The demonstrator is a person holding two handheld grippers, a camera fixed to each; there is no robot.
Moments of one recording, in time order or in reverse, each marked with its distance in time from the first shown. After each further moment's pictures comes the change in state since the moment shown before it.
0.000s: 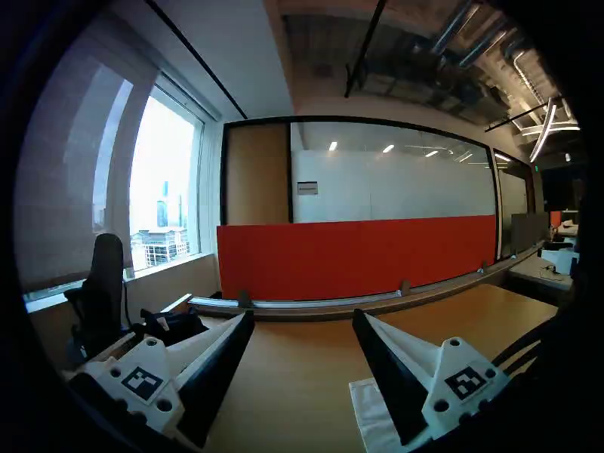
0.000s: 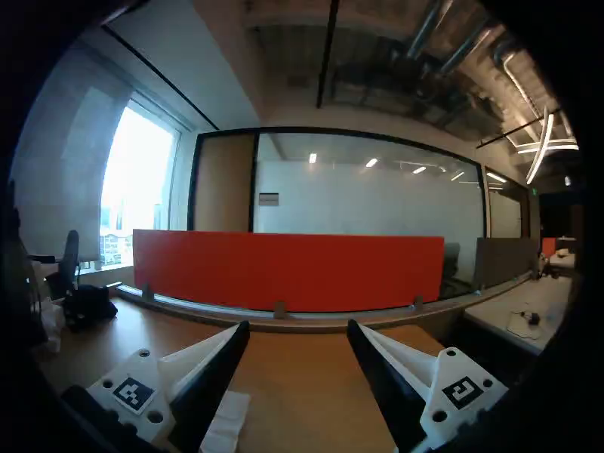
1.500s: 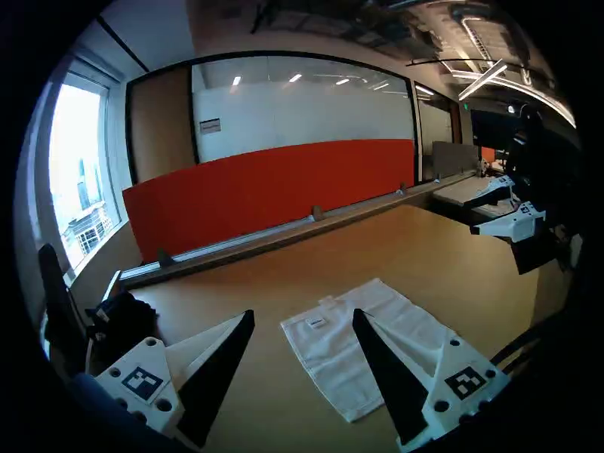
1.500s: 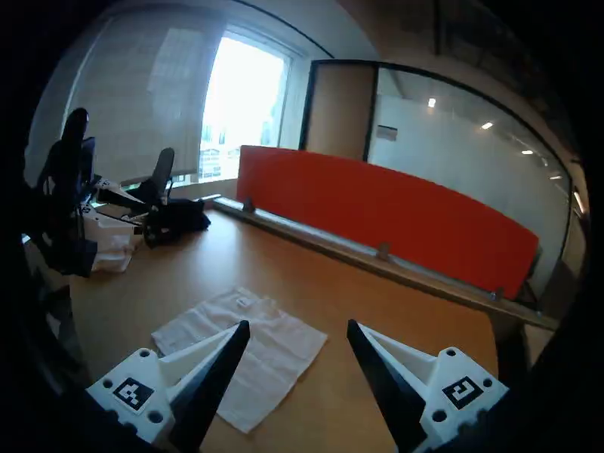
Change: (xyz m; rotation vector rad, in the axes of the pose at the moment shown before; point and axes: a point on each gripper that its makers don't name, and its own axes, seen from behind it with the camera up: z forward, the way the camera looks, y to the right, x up) left arm -0.067 0.089 -0.022 -0.431 -0.333 0.159; right arm -0.070 -0.091 -0.034 0.514 -0.373 -0.212
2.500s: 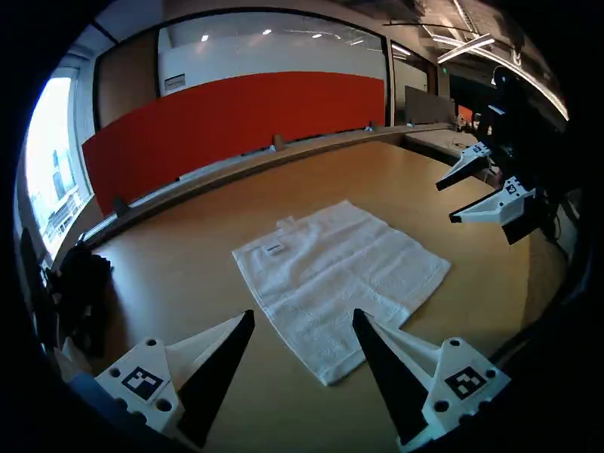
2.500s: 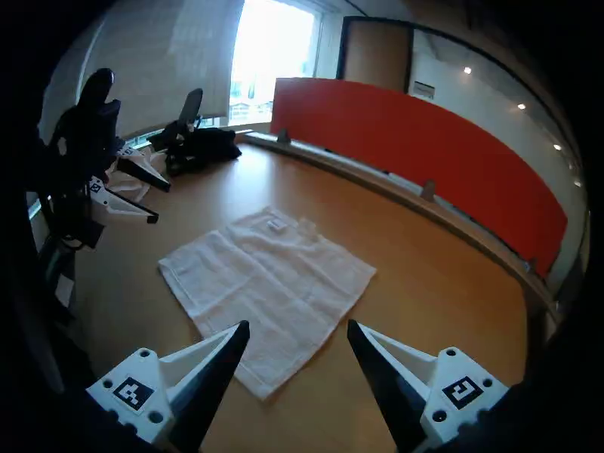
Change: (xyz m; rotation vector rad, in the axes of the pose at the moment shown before) left arm -0.132 0.056 0.037 -0.142 -0.221 0.038; right arm -0.136 -0.046 0.044 0.131 -0.224 -0.050
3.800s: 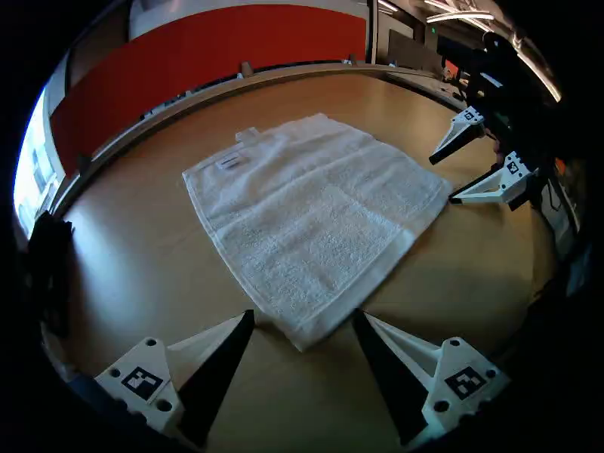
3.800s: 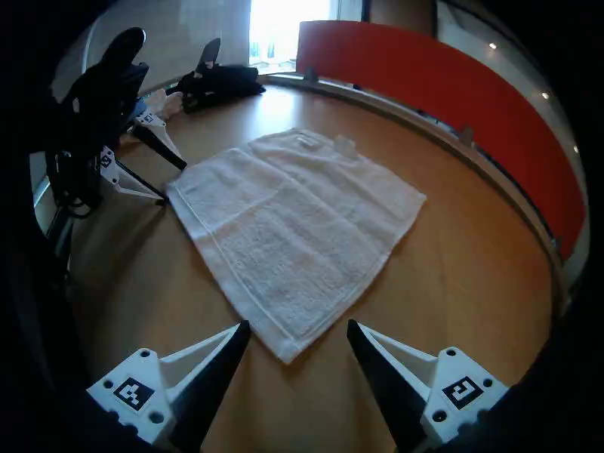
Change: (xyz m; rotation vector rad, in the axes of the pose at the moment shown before) left arm -0.102 0.035 0.049 -0.113 -0.263 0.030; right arm -0.095 -0.038 0.034 0.110 -0.216 -0.022
